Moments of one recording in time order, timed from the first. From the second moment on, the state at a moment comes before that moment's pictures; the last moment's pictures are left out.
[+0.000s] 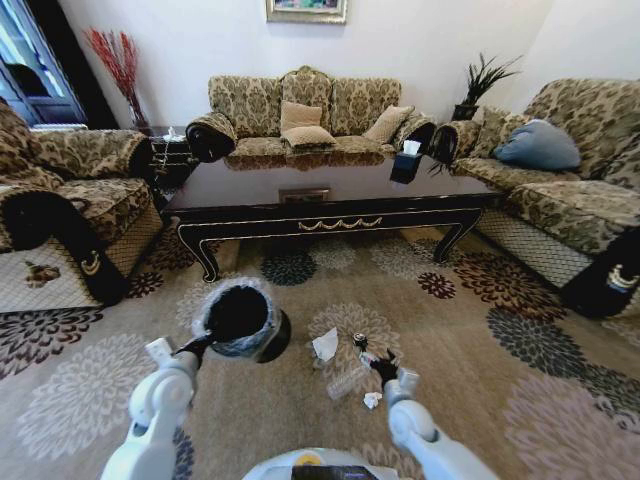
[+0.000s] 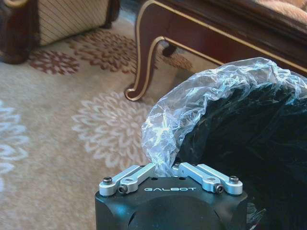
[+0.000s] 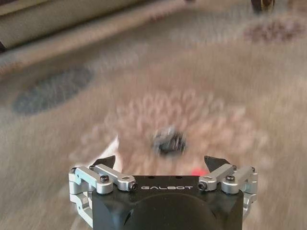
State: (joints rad) left arm 1.44 -1.33 -0.75 -2.15 -0.90 0.63 -0.50; right arm -1.31 1.14 0.05 1.67 0.84 -0.04 0.59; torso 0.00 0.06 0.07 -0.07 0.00
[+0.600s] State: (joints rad) left arm 1.48 -1.35 -0.80 -2.23 -0.92 0.63 -0.53; right arm -1.19 1.27 0.03 1.45 0.95 -0.14 0.70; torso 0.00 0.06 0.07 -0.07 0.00
